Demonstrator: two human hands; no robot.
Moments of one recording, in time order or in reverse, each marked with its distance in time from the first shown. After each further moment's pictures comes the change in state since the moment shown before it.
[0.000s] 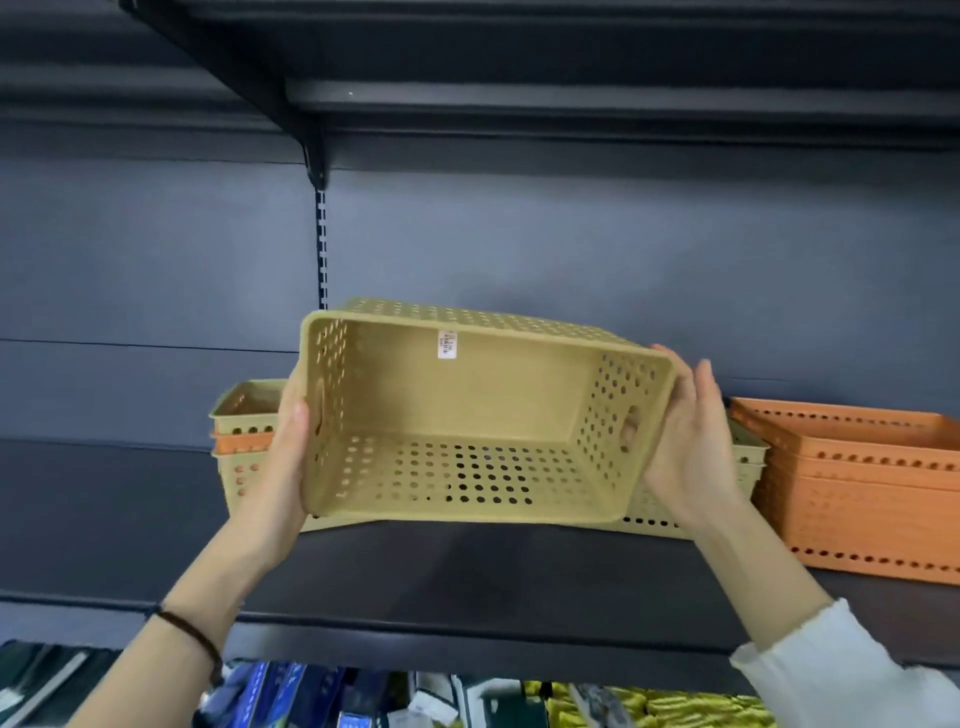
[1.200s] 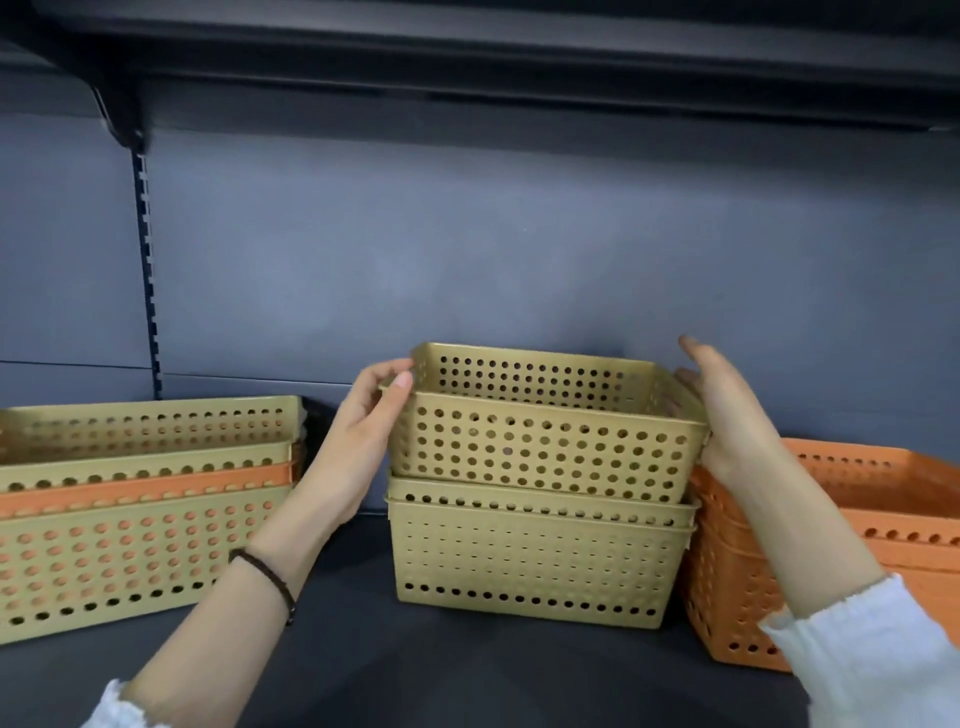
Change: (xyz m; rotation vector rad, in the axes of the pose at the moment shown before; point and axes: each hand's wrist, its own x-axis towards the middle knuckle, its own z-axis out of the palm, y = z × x) left_hand 0.151 -0.101 0.183 -0.056 0.035 -0.082; right_hand 0.138 -0.060 -0.146 -0.429 0.386 0.103
